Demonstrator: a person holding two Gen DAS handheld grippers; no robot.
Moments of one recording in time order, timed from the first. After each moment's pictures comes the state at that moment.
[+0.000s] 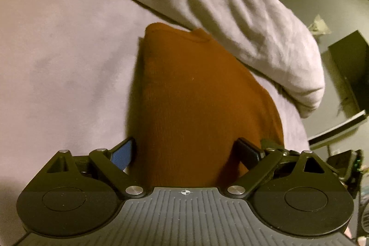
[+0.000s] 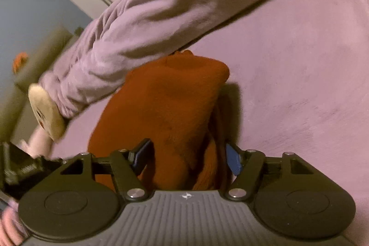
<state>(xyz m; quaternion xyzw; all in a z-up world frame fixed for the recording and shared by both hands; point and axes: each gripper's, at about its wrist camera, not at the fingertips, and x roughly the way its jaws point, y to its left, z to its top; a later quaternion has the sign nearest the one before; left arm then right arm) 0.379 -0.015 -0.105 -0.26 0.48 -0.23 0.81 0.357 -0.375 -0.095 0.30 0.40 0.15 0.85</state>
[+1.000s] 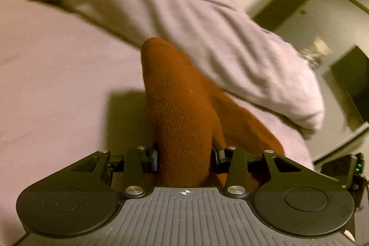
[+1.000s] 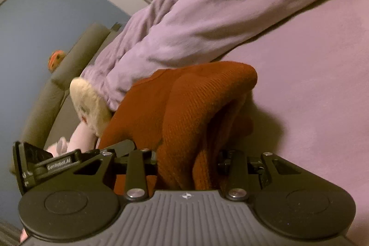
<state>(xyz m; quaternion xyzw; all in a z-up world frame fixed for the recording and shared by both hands) 0.355 0.071 -0.057 -0.25 0.42 -0.17 0.86 0.365 -0.265 -0.064 0.32 0.38 0.24 0.83</state>
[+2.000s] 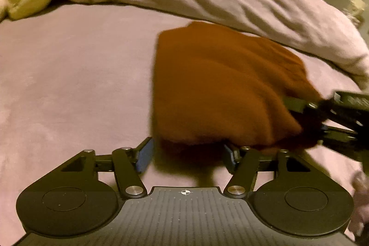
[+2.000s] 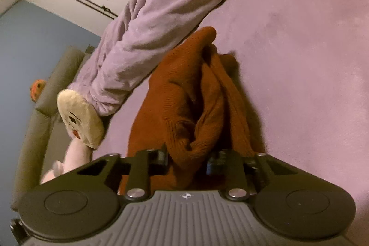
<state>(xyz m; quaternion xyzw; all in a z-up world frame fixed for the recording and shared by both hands) 0.234 0.055 -0.068 -0.09 0.43 -0.05 0.89 0.275 -0.227 -0.085 0.38 0.39 0.14 0.83</state>
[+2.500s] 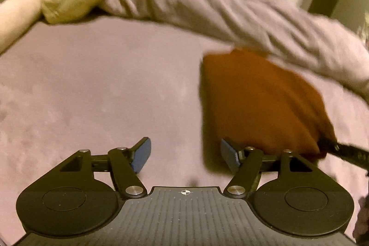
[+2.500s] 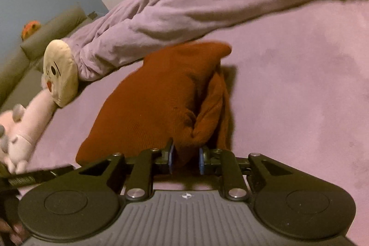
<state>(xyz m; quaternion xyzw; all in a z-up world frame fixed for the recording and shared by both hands) 0.200 0.107 -0.028 -0.11 0.39 0.00 0.91 0.232 -0.217 -0.060 0.18 0.36 0.12 0.91</state>
